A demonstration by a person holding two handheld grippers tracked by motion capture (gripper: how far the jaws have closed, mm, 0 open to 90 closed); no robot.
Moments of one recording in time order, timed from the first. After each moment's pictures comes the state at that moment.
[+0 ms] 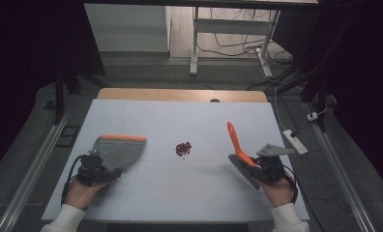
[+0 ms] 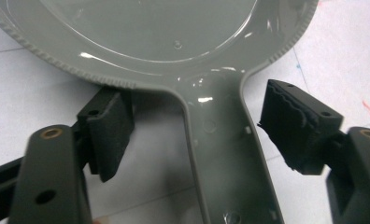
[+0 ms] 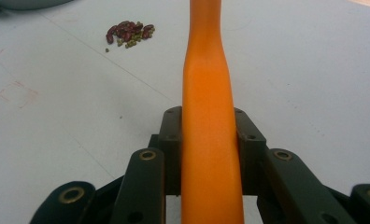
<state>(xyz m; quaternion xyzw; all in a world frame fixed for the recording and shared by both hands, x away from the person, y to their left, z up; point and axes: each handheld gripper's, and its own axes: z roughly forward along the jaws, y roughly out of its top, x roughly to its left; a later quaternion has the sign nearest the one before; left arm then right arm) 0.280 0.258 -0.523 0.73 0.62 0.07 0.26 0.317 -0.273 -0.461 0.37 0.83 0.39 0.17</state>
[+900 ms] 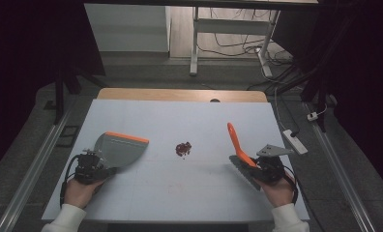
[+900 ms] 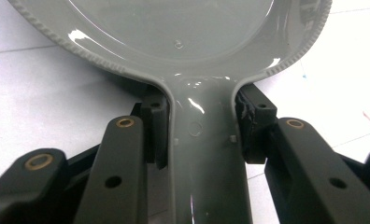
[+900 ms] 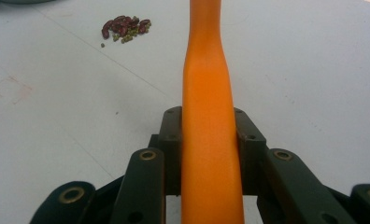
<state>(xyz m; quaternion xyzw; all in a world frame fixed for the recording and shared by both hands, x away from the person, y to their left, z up) 0.284 0.271 -0.528 0.73 0.63 0.06 0.28 0.317 -0.274 -0.463 0.37 0.83 0.38 0.17</state>
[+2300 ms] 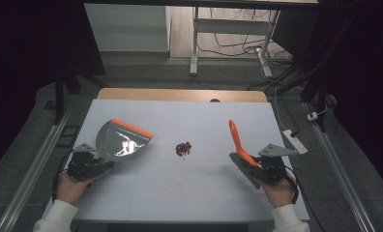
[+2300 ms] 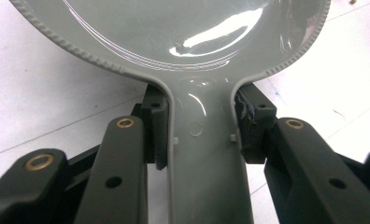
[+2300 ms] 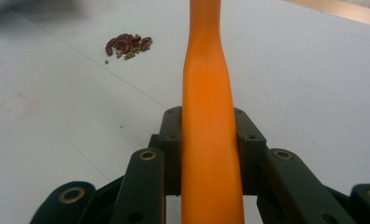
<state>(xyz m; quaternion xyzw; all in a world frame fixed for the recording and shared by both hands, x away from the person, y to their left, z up) 0.286 0.290 -0.514 0.77 0.52 0.10 0.36 0.312 -0.272 -0.454 0.37 0.82 0.40 0.19</state>
